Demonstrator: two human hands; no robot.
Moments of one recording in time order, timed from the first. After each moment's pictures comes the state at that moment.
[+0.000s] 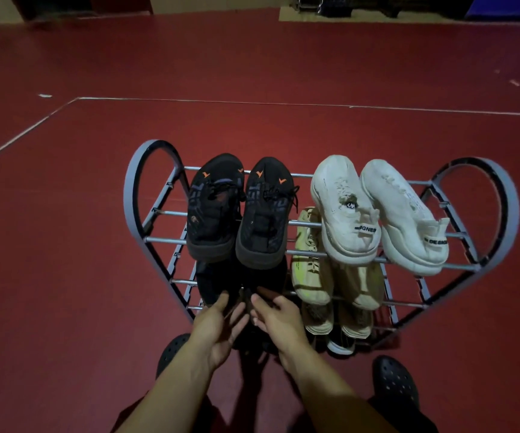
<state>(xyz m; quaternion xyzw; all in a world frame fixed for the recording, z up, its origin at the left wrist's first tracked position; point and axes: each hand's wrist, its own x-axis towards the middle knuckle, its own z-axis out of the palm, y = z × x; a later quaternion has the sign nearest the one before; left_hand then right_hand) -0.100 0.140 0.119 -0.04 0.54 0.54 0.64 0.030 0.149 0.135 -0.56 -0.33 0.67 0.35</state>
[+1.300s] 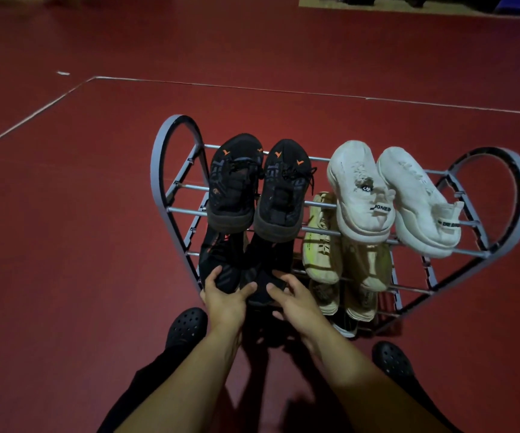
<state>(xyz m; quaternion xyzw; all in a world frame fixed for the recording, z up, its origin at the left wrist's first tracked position) -0.078 0.111 0.129 0.17 0.68 0.58 0.42 0.059 0.146 0.123 -0.54 -0.44 0.67 0.26</state>
